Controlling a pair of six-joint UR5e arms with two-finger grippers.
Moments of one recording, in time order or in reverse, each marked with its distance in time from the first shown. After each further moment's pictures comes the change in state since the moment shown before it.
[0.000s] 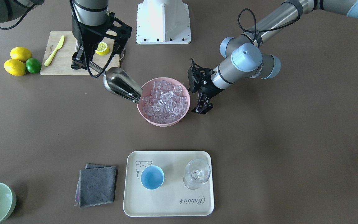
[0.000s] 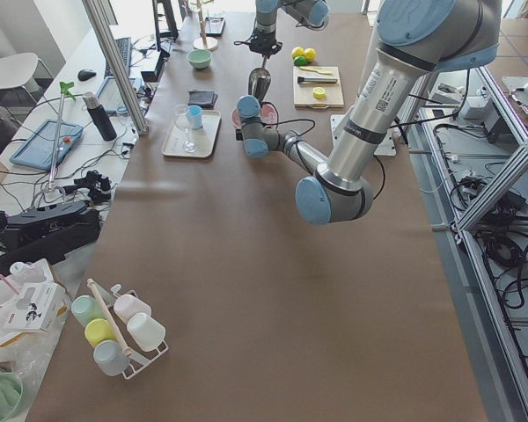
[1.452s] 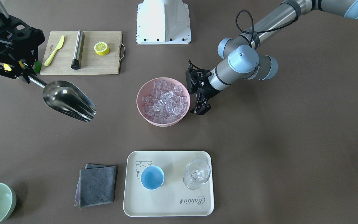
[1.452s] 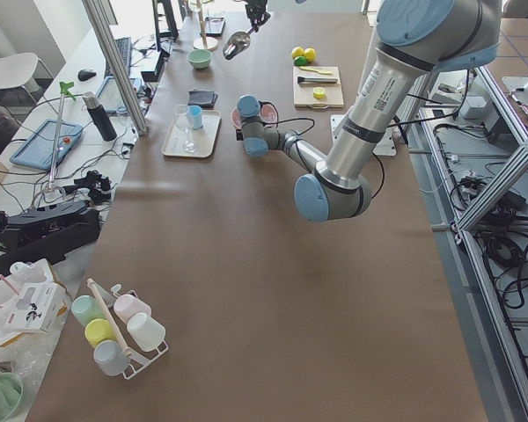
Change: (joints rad) left arm 0.009 -0.019 0.022 0.007 0.007 0.002; right arm 0.344 -0.518 0.234 0.565 0.274 0.031
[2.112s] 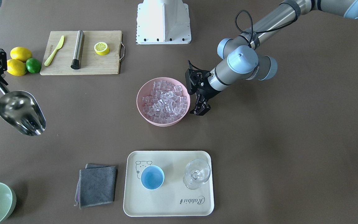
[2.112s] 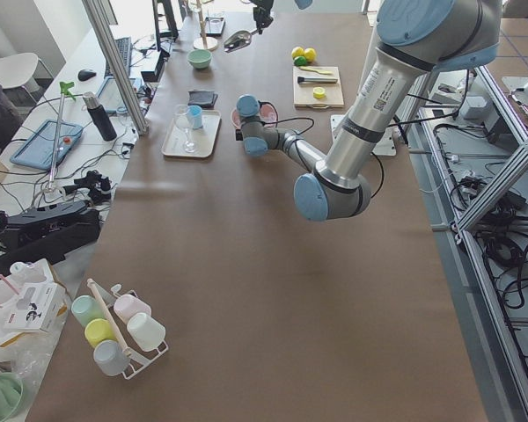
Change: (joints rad) left arm 0.000 -0.005 0.007 0.004 0.003 0.000; right arm 0.106 -0.437 -0.072 0.692 0.087 0.392
